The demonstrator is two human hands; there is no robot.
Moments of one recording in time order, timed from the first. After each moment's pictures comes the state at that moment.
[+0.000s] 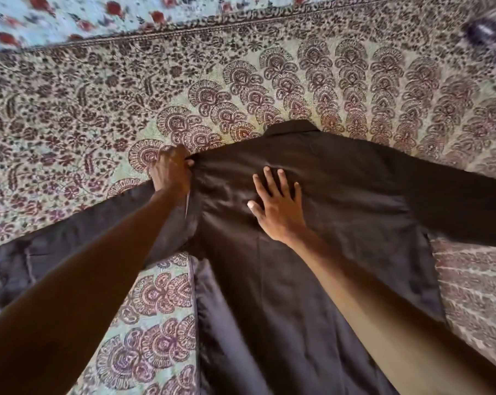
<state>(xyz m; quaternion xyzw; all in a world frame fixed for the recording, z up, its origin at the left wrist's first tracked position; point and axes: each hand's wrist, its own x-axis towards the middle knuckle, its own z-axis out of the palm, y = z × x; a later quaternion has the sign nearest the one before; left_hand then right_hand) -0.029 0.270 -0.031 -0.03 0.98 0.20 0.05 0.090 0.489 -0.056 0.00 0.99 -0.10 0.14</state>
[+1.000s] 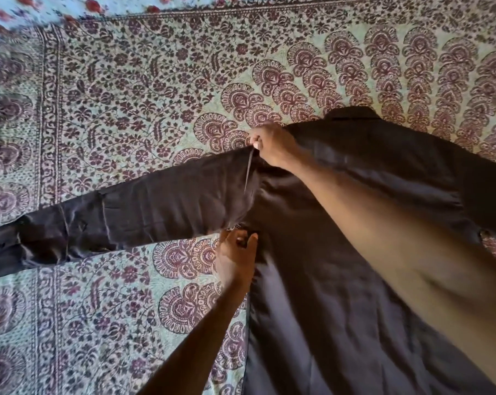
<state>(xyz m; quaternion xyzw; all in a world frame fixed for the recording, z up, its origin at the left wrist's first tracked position) 0.198 0.249 -0.032 -0.25 0.88 0.38 0.13 -0.021 0.375 -0.011 -0.10 0.96 -0.23 0.13</state>
